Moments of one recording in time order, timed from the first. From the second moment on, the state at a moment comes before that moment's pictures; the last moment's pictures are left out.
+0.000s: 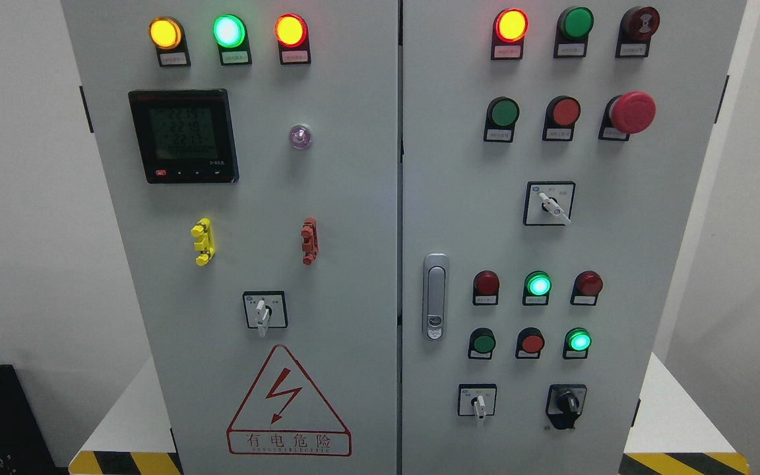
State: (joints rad) left arm 0.00 -0.06 -0.07 -0.06 0.07 -0.03 -0.07; right arm 0.05 0.13 -0.23 -0.12 0.16 0.07 -0.13
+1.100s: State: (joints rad) left arm 0.14 -0.03 -0.06 -0.29 0.04 -0.03 -0.06; right arm 0.05 0.13 -0.23 -0.12 0.16 0.07 -0.13
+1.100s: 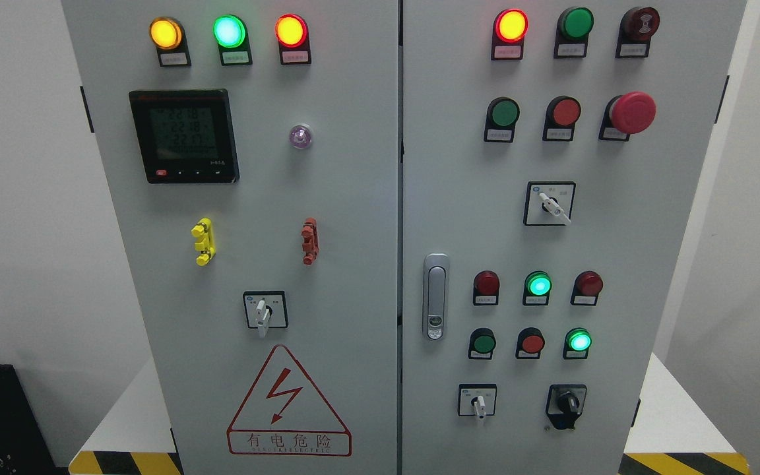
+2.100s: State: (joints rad) left arm 0.36 -0.01 0.02 -1.09 -0.11 -0.06 -0.14; right arm 0.05 0.13 -0.23 -0.12 0.16 0.07 -0.13
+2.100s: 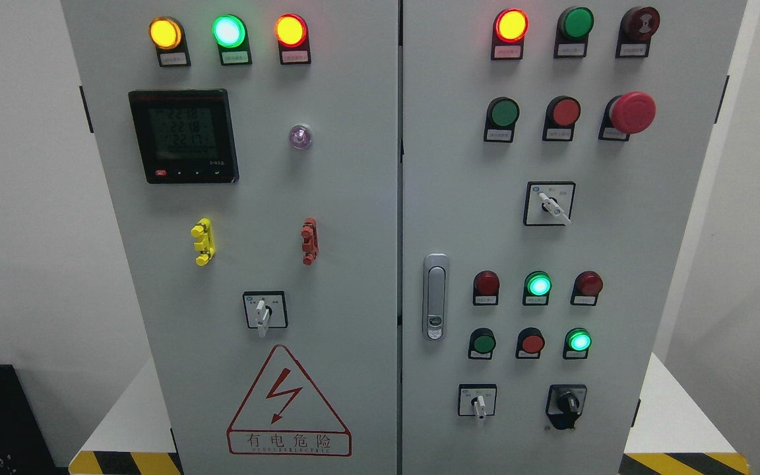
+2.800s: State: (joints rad) left arm 0.39 0.02 0.01 -1.50 -0.02 -0.17 0.02; right arm 0.05 0.13 -0.23 -0.12 0.16 0.07 -0.13
